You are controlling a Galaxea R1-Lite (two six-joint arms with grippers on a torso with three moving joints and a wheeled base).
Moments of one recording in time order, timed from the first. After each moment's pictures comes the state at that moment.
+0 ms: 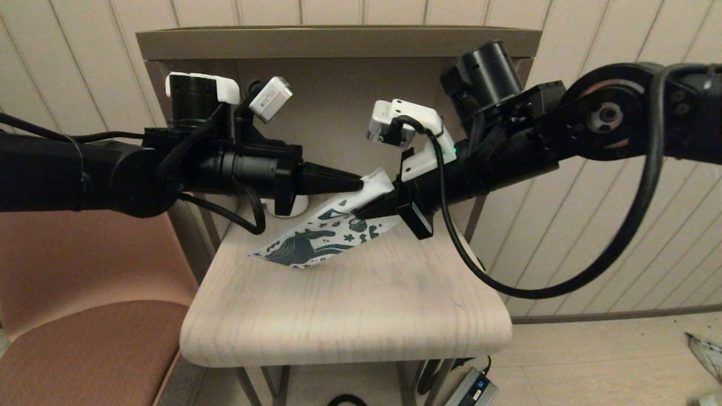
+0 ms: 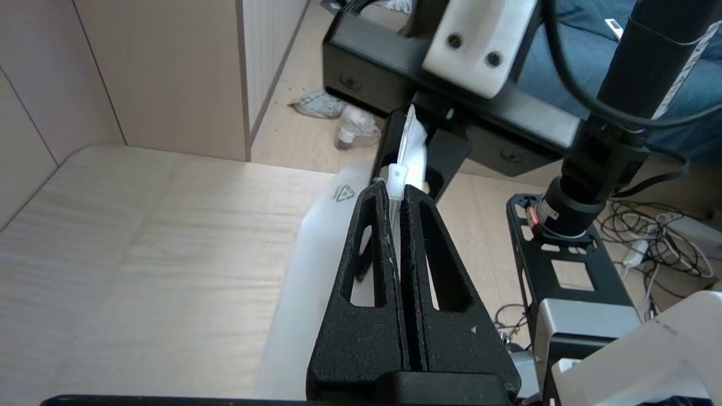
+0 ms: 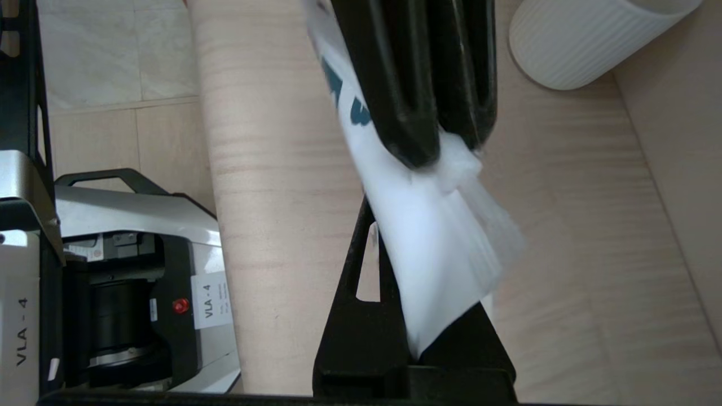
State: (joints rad) left arm -0.41 1.89 -1.44 -0.25 -1.13 0.14; right arm 0.59 1.92 -1.88 0.52 0.51 -0.61
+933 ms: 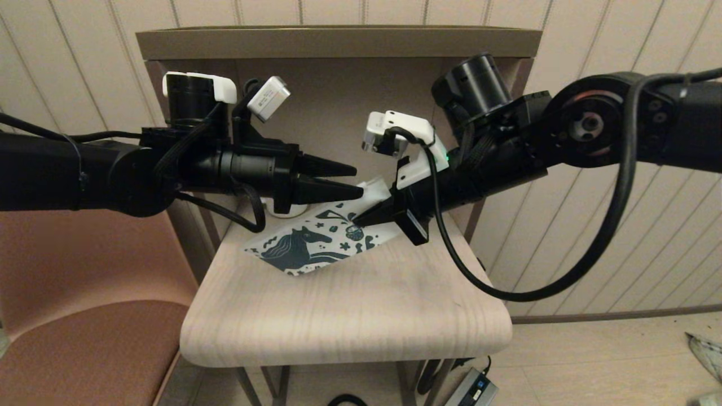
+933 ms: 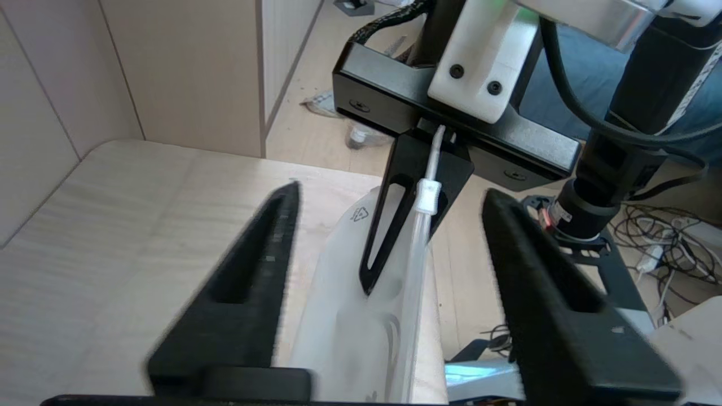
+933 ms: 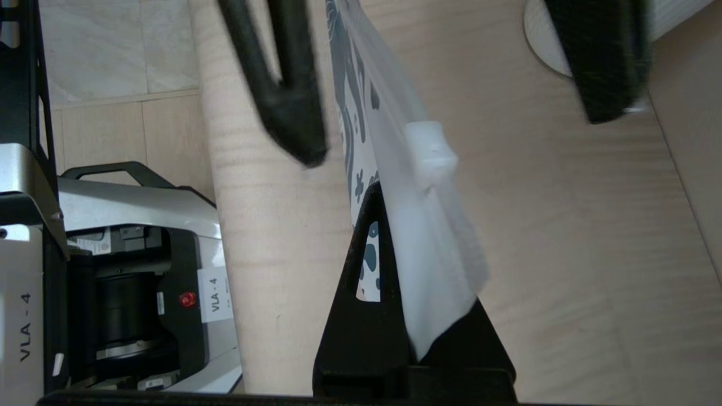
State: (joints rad) left arm -0.41 1.89 -1.44 -0.25 -1.11 0.14; right arm 0.59 1.94 -1.88 0.53 0.51 -0.61
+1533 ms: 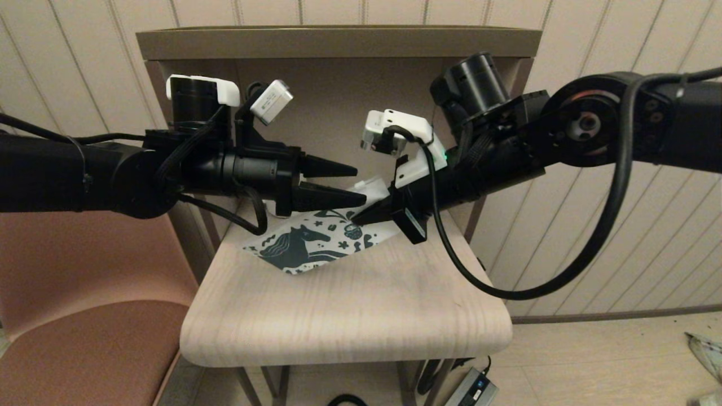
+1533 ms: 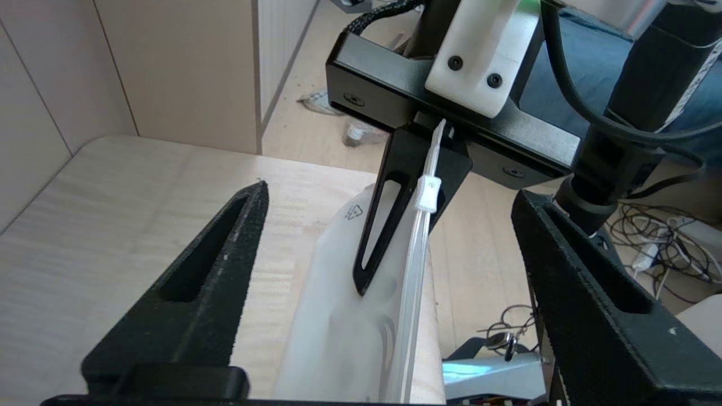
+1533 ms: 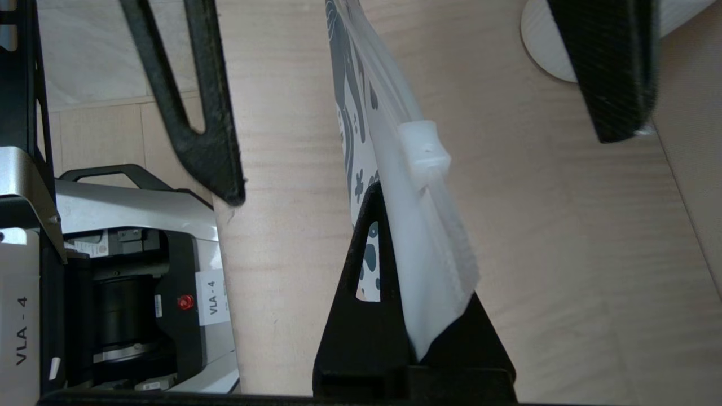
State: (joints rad) left arm -0.42 1.90 -1.44 -0.25 -1.11 0.14; right arm 0.60 1.95 -1.89 0.52 0.51 -0.61
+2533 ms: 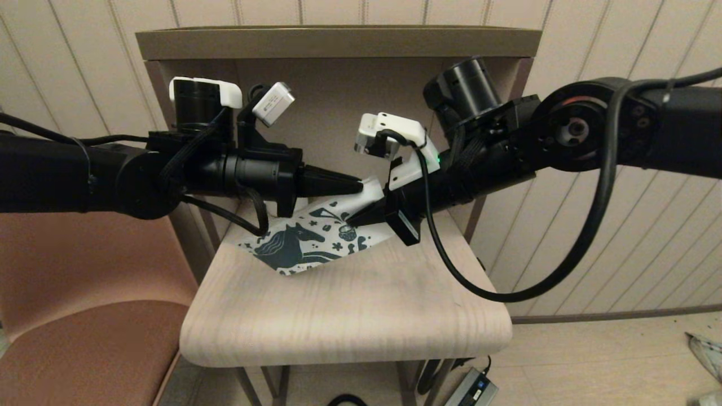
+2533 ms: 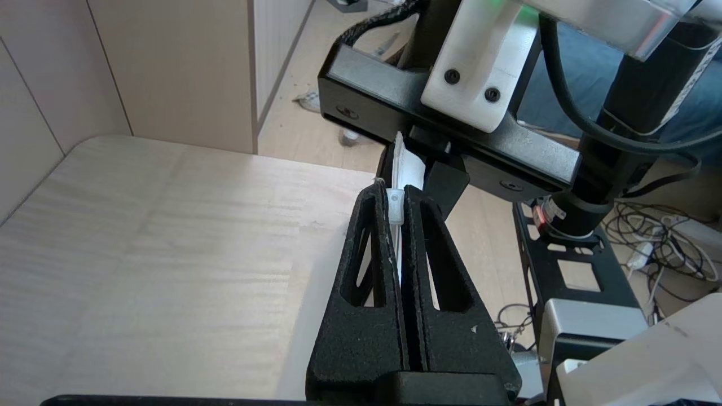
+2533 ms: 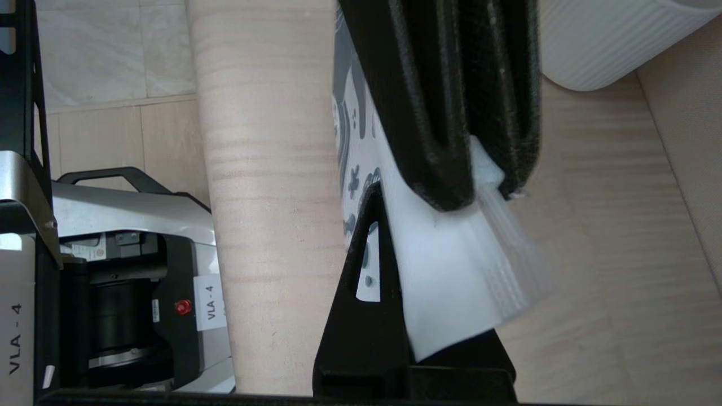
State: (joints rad) left arm -0.42 1.90 -1.43 -0.25 -1.12 0.14; right arm 0.61 1.96 -1.89 0.50 0.51 -0.61
